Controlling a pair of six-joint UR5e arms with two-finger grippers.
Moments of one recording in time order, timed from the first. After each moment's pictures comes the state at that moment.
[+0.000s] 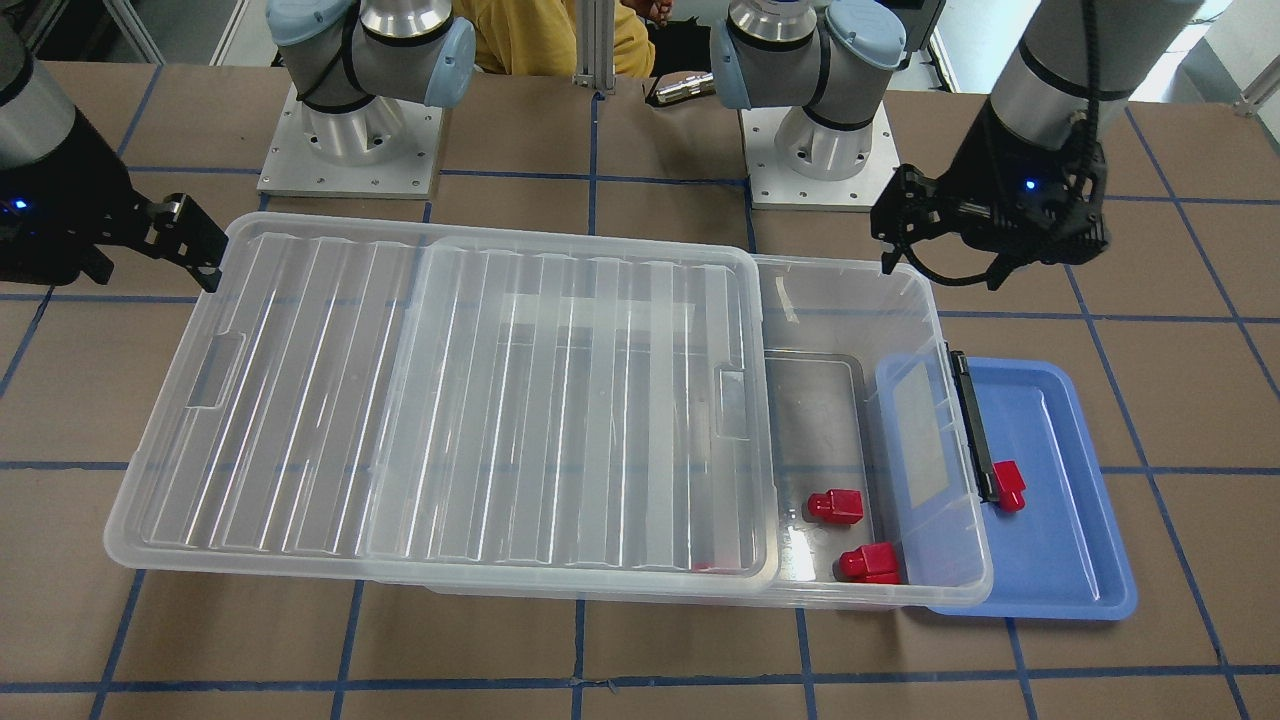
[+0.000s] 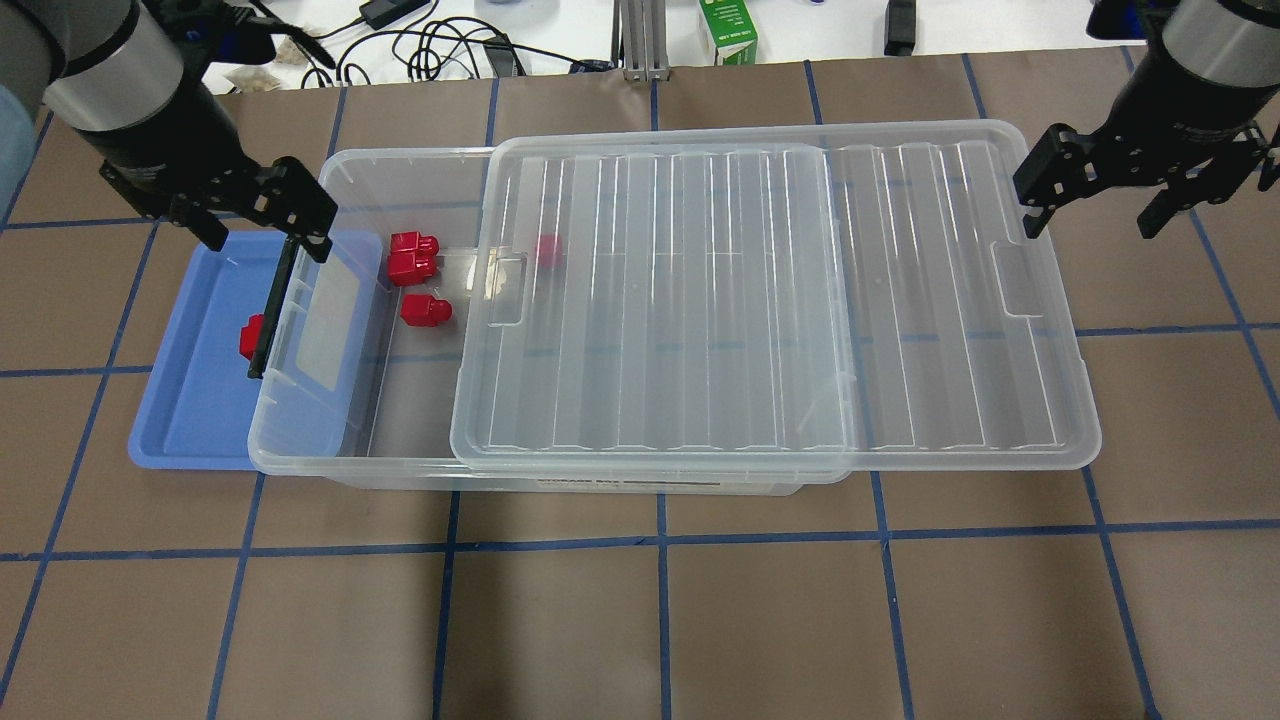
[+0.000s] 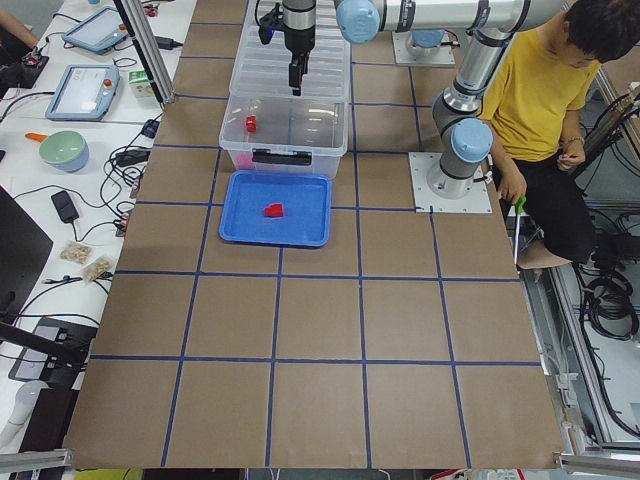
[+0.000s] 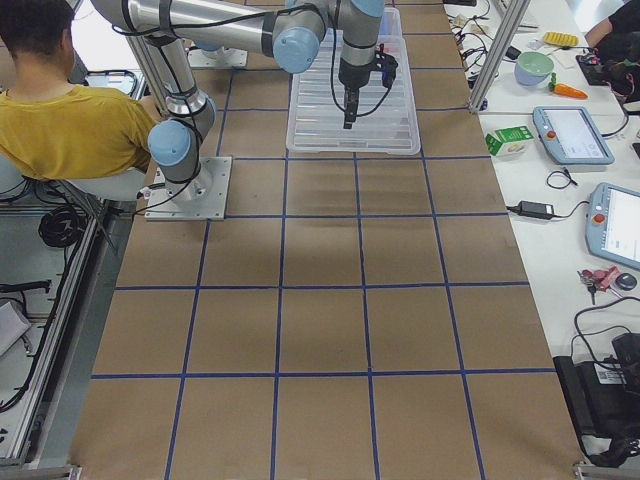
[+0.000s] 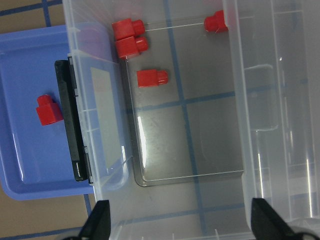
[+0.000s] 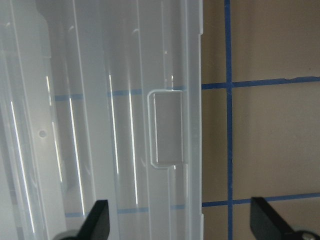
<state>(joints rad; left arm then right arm) -1.39 -1.56 -1.61 -1.56 1.57 0.37 1.37 -1.55 1.61 -1.58 -1.60 -0.13</state>
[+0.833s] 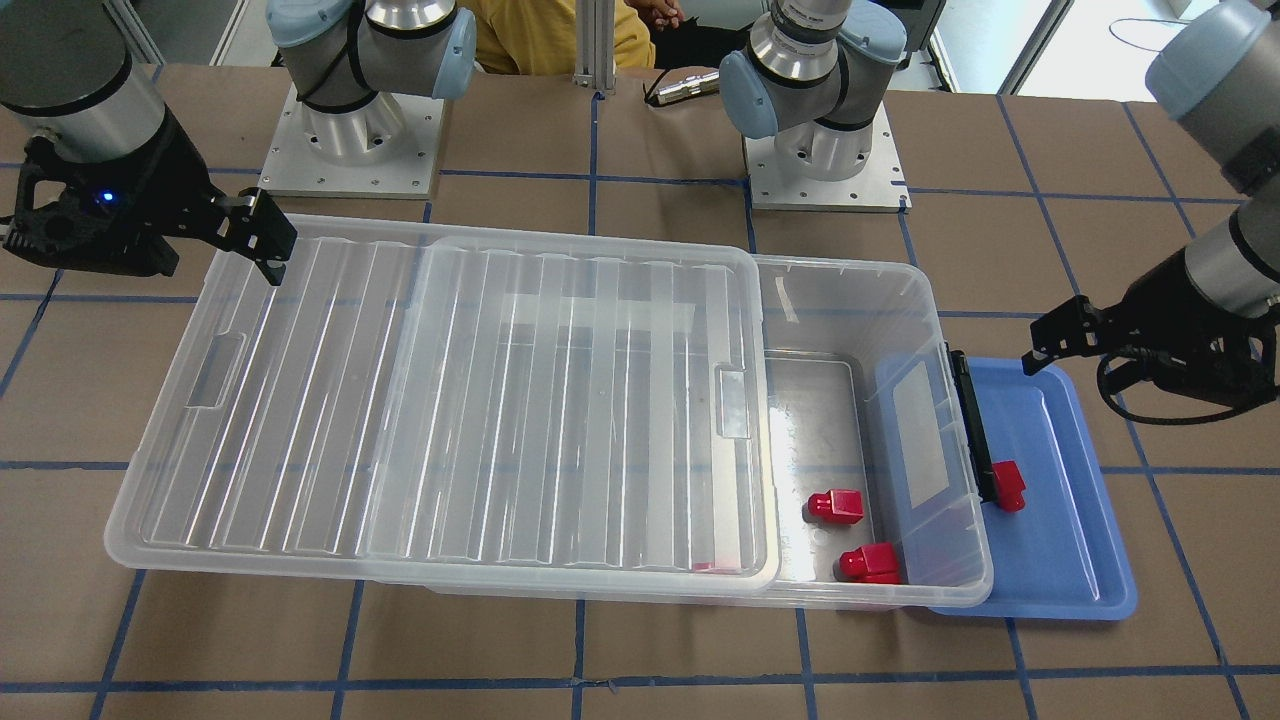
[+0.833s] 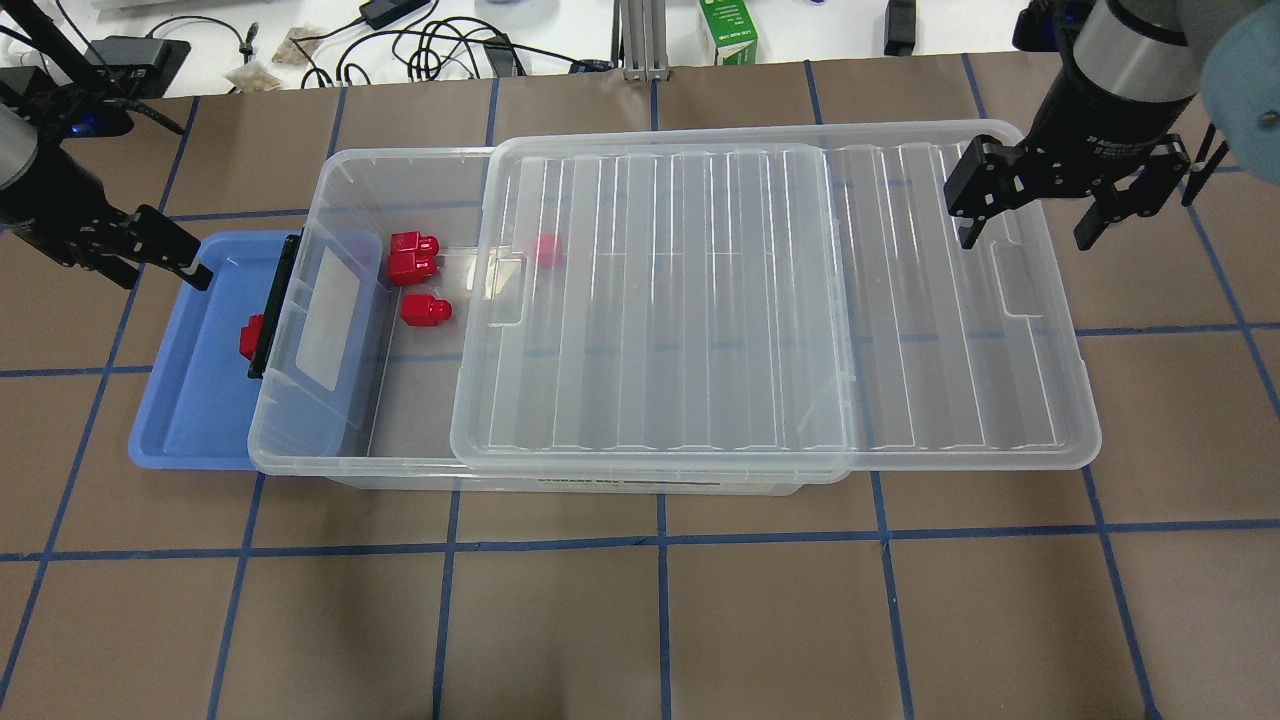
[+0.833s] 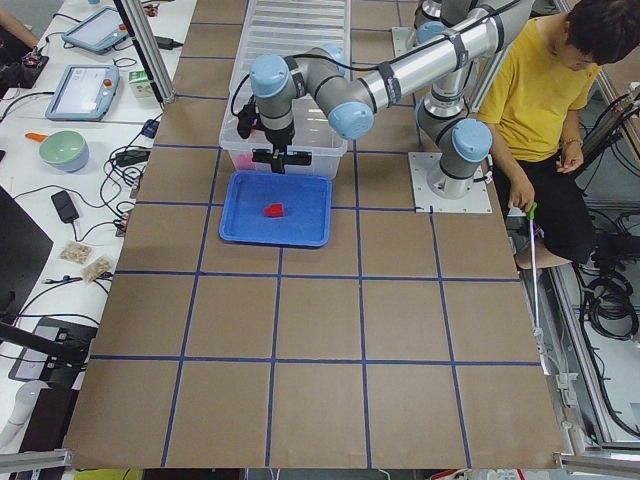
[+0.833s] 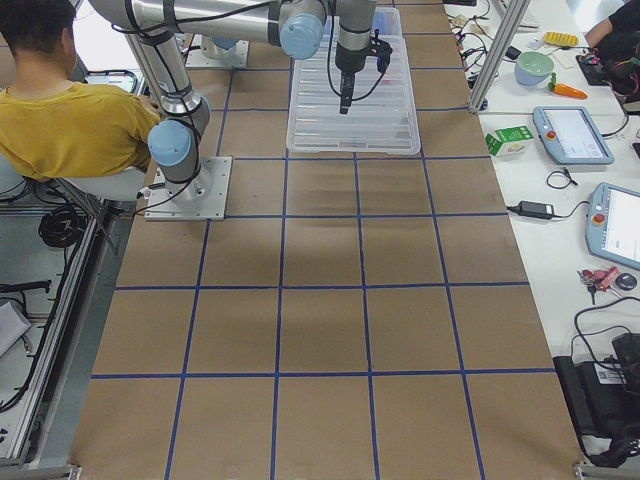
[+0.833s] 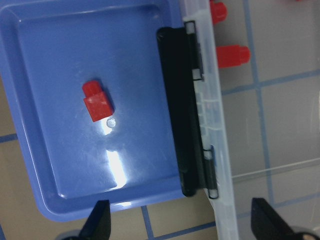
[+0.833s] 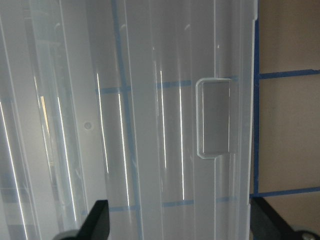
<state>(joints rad) -1.07 -1.77 -1.64 -1.38 1.47 0.64 1.45 -1.57 1.61 -1.57 -1.59 -0.04</state>
